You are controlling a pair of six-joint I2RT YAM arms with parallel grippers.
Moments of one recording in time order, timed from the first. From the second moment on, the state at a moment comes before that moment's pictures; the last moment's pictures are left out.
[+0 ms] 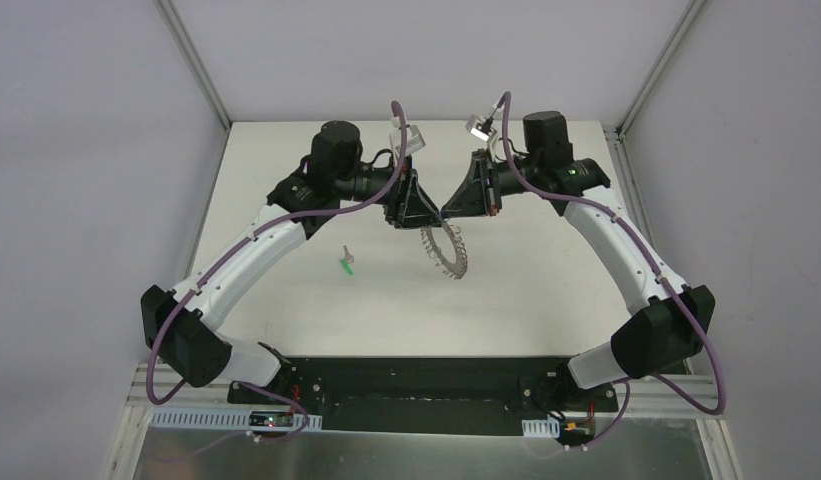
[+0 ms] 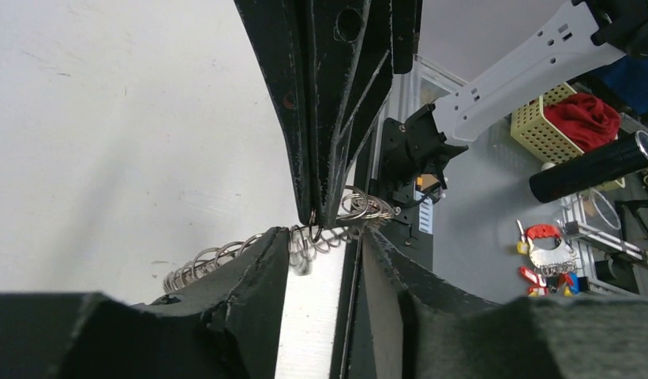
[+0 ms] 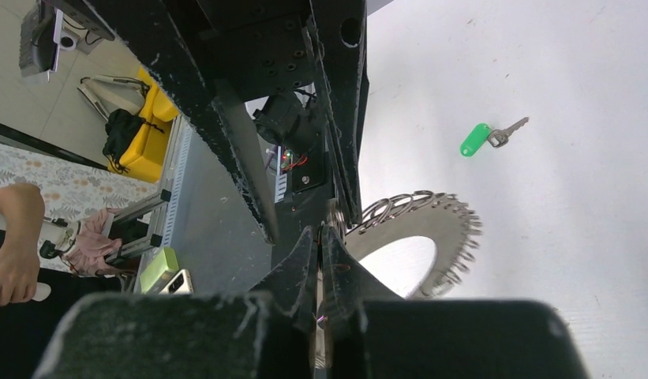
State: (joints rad) left arm -0.60 1.39 1.36 -0.28 0.88 -0.20; right arm 0.40 1.47 1.46 -0.61 -1.24 0.00
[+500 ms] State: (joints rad) left arm -0.60 1.38 1.35 -0.38 0.78 -0.10; right arm 0.38 1.47 1.42 -0.57 -1.27 0.03
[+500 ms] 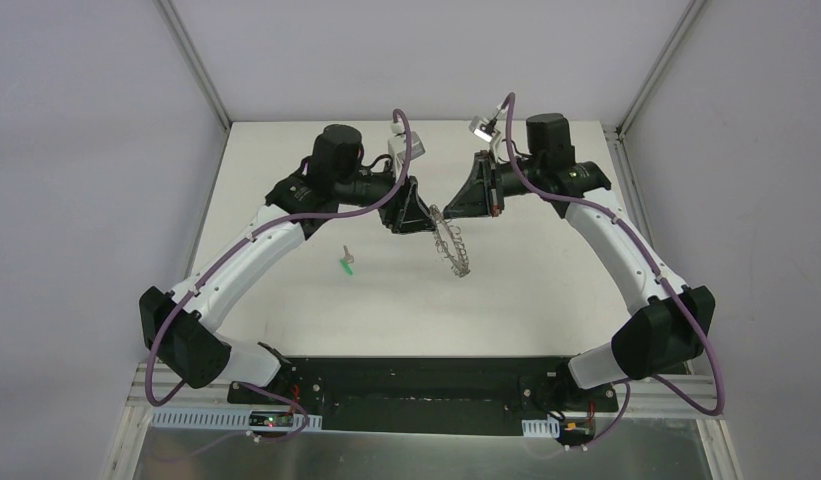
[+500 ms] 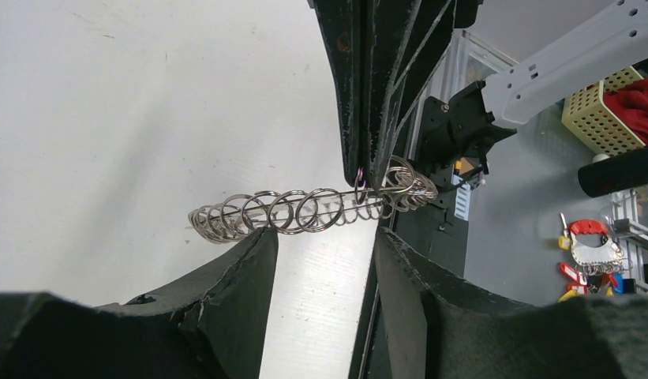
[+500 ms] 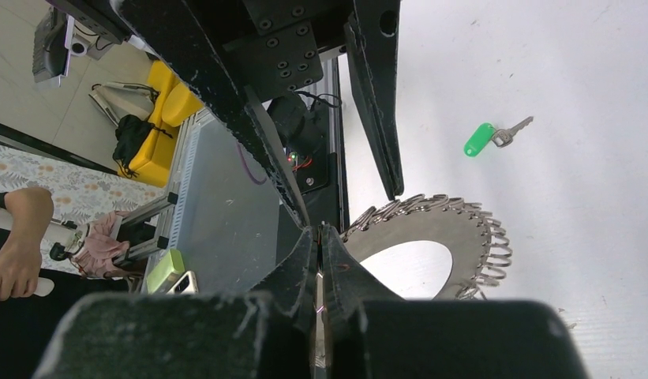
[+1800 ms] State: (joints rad) left arm -0.60 1.41 1.36 -0.21 0.86 -0.28; right arm 0.34 1.46 1.32 -0.30 -1.35 0.28
